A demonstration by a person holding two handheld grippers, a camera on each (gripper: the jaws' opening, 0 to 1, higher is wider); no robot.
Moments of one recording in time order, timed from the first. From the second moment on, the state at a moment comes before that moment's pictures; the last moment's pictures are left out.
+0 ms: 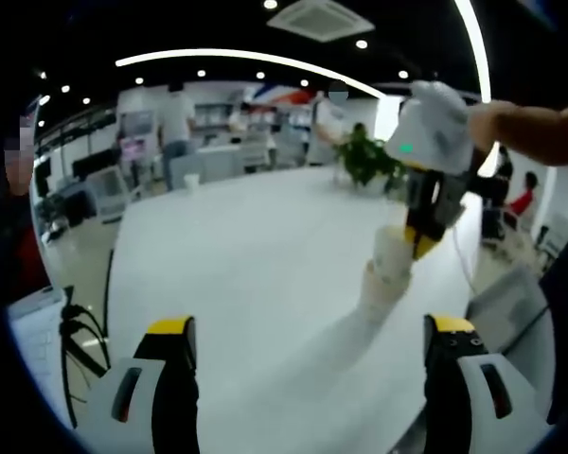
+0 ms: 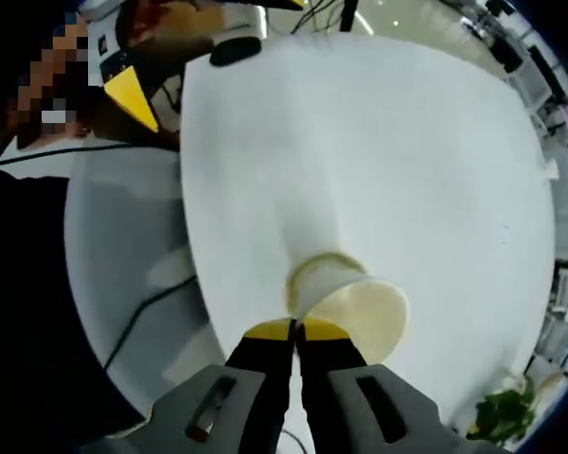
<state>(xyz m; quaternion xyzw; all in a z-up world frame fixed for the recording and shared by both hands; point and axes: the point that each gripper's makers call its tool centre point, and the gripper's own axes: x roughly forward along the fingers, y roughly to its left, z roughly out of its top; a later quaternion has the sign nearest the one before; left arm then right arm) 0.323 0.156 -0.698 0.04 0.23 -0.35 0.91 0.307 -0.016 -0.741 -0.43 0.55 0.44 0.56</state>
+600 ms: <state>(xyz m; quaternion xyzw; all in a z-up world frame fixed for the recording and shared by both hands) 0.321 0.157 -0.706 0.05 0.24 -0.35 0.90 0.306 -0.018 -0.766 -0.45 0.54 0.45 0.55</state>
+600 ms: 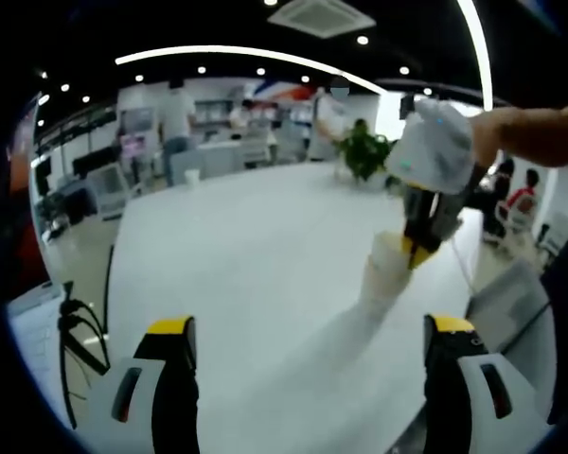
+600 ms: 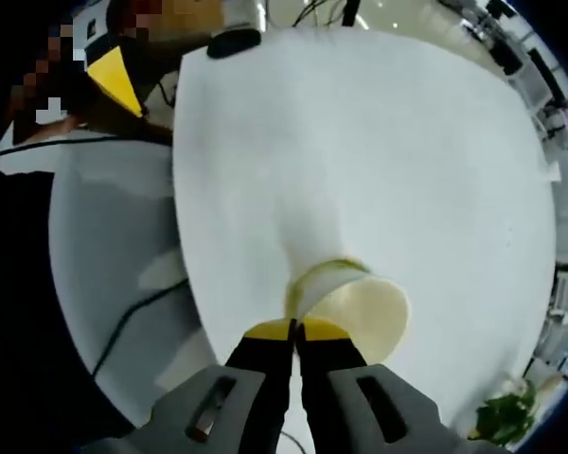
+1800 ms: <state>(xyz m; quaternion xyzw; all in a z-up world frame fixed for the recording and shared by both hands) 0.324 0.145 -0.699 0.06 0.24 -0.37 0.90 0.325 -0.010 -0.731 -0.39 0.48 0.48 0.63</state>
